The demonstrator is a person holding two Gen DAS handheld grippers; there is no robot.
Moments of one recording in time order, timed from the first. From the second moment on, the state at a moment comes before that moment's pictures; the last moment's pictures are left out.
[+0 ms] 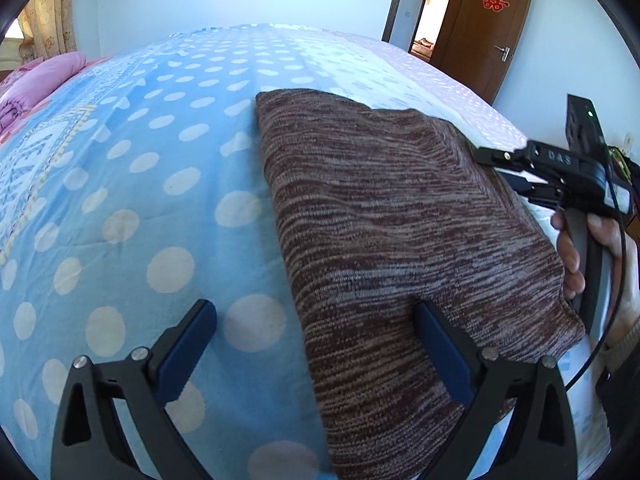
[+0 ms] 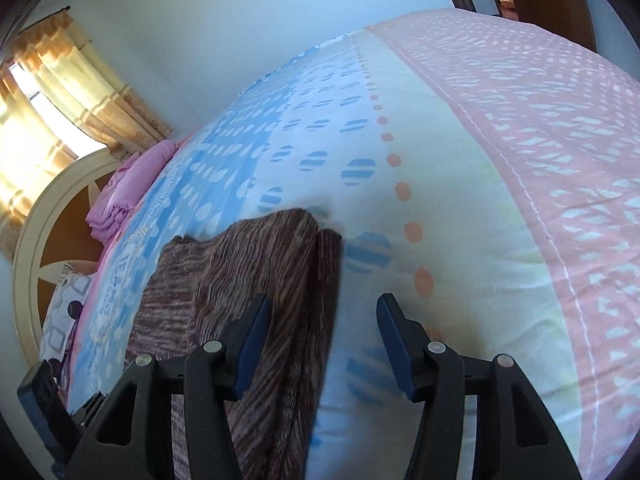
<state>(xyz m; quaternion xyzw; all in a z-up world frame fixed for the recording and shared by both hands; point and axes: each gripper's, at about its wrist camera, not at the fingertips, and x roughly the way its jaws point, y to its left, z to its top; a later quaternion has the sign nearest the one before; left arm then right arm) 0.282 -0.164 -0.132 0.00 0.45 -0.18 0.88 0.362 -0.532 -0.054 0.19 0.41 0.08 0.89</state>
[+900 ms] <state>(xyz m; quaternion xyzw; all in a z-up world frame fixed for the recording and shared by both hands) 0.281 -0.172 -0.132 0.01 0.44 -0.21 0.87 0.396 -0.512 -0.069 0.19 0.42 0.12 0.88</state>
